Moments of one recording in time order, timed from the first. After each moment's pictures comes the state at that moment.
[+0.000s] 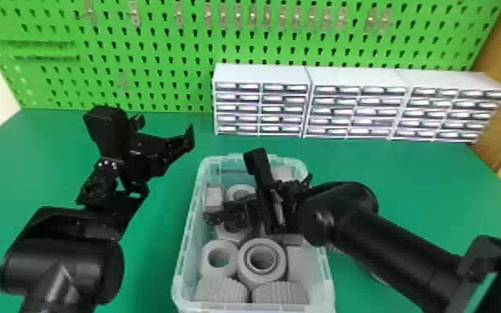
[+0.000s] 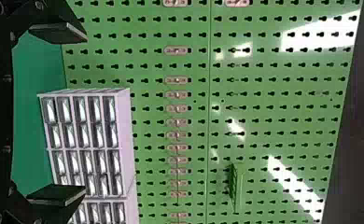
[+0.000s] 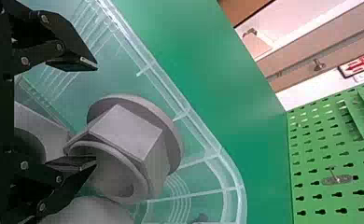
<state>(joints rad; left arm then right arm) -0.12 0.11 -0.09 -1.71 0.12 0.15 -0.16 -0.81 -0.11 1.00 -0.78 -0.86 0.40 0.44</state>
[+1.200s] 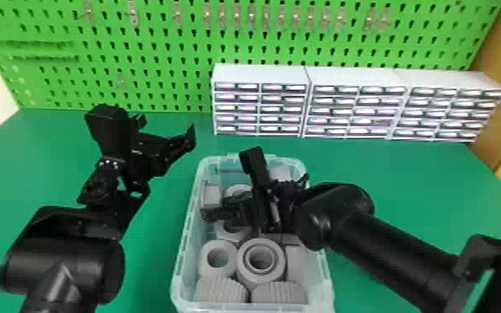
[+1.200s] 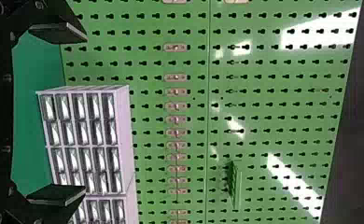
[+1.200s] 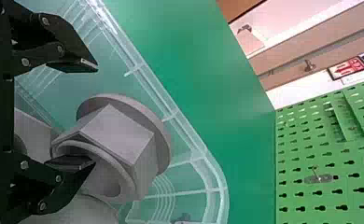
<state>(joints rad) -0.12 0.11 -0.09 -1.71 0.12 0.15 -0.16 -0.81 -0.10 1.06 -0.78 -0.88 0.32 0.40</state>
